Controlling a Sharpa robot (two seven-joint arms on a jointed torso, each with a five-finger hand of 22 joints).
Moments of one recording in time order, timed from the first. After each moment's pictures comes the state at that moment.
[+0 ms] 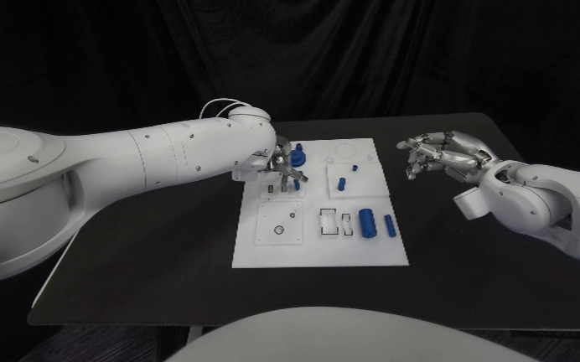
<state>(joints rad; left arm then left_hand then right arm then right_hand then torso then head) 1.28 -0.48 -0.21 1.13 -1.09 0.30 -0.50 1.06 0.15 -0.29 0.29 0.22 0.82 0.07 0.67 0.62 1.47 0.01 1.57 1.31 1.47 -0.04 1.57 1.31 0.01 1.47 0.08 1.56 1.31 1.21 -0.92 -0.25 1.36 -0.19 -0.03 0.32 1.38 0.08 0.13 0.29 0.52 0.73 0.18 0.42 0.14 0.81 0.11 0.95 0.50 0.99 0.05 0.84 0.64 0.16 1.05 0.16 0.31 1.23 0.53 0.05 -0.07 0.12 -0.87</state>
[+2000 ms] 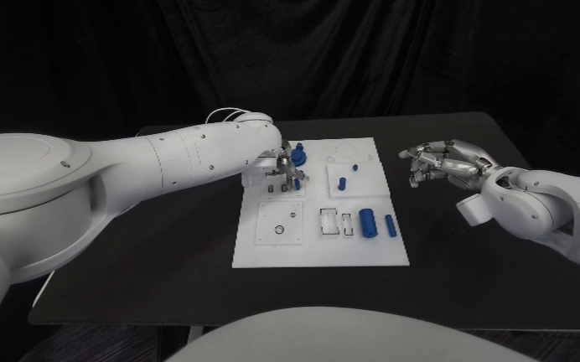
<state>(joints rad) 1.24 -0.42 -0.21 1.04 -0.95 0.21 -0.56 1.16 0.16 -0.28 0.28 0.42 0.89 0.06 0.55 0.61 1.47 0.00 1.57 1.31 1.47 -0.04 1.57 1.31 0.01 1.47 0.07 1.50 1.31 1.19 -0.93 -0.25 1.34 -0.19 -0.03 0.26 1.41 0.07 0.15 0.29 0.54 0.72 0.18 0.43 0.14 0.81 0.11 0.96 0.49 0.99 0.05 0.86 0.62 0.16 1.05 0.16 0.31 1.24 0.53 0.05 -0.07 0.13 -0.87</state>
